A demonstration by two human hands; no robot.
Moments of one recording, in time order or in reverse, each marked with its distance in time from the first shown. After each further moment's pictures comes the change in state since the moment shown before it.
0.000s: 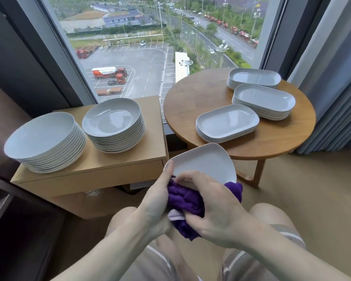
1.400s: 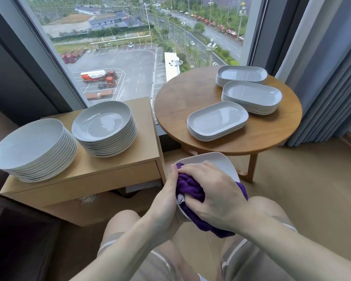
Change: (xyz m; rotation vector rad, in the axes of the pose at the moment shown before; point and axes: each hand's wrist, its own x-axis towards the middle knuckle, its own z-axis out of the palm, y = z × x) left_hand 0.018 -0.024 -0.009 0.291 -0.006 0.026; right_hand 0.005 0.010 -0.009 -0.205 0.149 -0.052
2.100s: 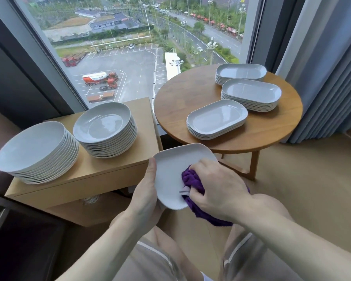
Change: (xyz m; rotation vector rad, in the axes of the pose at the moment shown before) left_hand -0.004 0.022 -0.022 -0.035 0.078 0.155; right_hand 0.008 0.010 -0.004 -0.227 -0.117 0.156
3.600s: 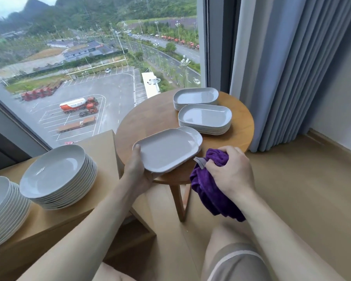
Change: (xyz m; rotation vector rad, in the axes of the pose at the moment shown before) left_hand 0.151 0.046 0.110 0.011 0.157 0.014; right_hand 0.021 0.135 -0.072 0.393 0.513 0.671
